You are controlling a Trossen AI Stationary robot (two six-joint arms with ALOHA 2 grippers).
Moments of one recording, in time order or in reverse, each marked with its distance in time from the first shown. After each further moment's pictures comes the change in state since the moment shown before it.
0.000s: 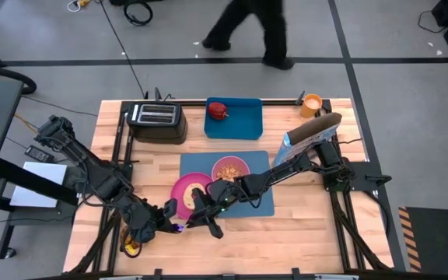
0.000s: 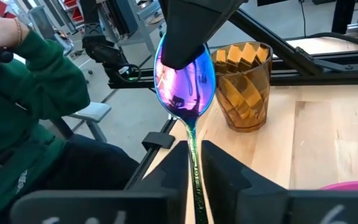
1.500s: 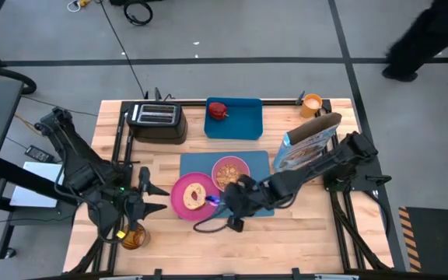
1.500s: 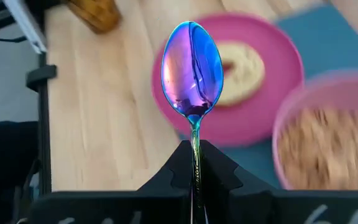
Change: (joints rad) left arm -0.167 -0.160 0.072 -0.216 -0.644 -0.566; right arm 0.137 -0.322 -0.001 -0.906 0.569 0.399
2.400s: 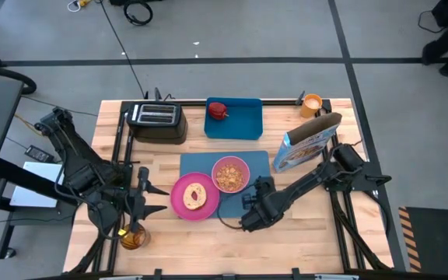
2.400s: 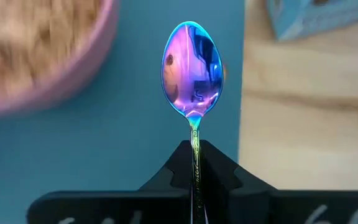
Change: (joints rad) left arm 0.000 0.003 0.000 -0.004 -0.011 -0.225; right arm 0.095 0.175 -0.009 -0.736 0.125 1.377
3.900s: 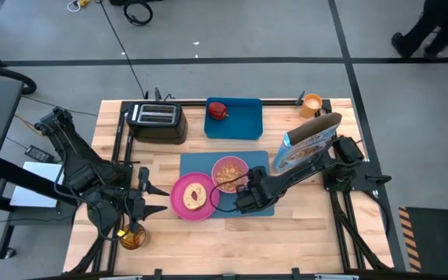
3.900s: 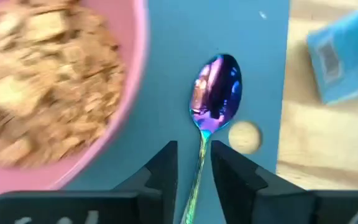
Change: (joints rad) left arm 0.000 0.000 0.000 0.022 0.000 0.080; right arm -0.142 -0.036 -0.143 0.230 0.071 -0.225
